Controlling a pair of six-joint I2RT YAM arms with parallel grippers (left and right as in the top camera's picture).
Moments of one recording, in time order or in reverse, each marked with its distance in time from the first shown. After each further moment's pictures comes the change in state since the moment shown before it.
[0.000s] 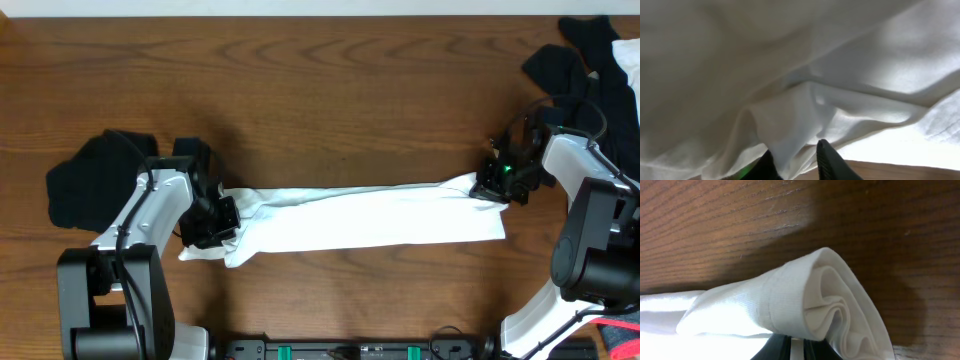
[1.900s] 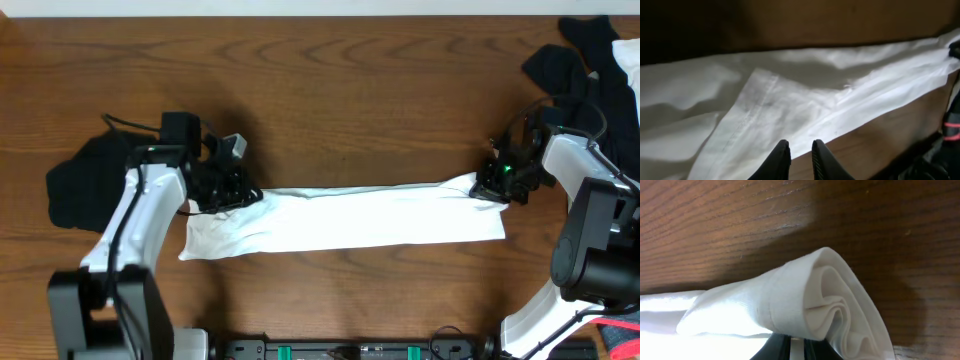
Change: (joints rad) left arm 0.001 -0.035 0.096 0.121 0.407 0.240; right arm 0.000 0.000 0.000 -0.001 0.000 0.000
